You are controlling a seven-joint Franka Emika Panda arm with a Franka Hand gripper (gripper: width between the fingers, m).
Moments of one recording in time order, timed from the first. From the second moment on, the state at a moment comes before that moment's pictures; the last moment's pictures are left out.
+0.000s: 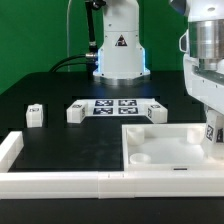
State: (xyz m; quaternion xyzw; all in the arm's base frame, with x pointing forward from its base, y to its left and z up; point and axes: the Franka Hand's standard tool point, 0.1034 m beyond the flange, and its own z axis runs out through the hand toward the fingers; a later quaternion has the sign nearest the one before) arm 0.612 0.129 0.061 -0.76 0.64 -0.01 0.06
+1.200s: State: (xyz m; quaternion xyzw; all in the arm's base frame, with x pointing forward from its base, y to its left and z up) arm 0.613 0.124 0.062 -1.00 0.03 -0.05 0.01
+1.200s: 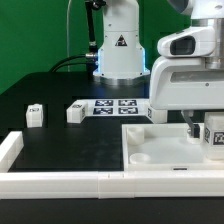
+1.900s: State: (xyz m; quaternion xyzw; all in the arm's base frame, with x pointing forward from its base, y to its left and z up) arm 0.612 0.124 0.062 -0.97 0.22 -0.04 0.02
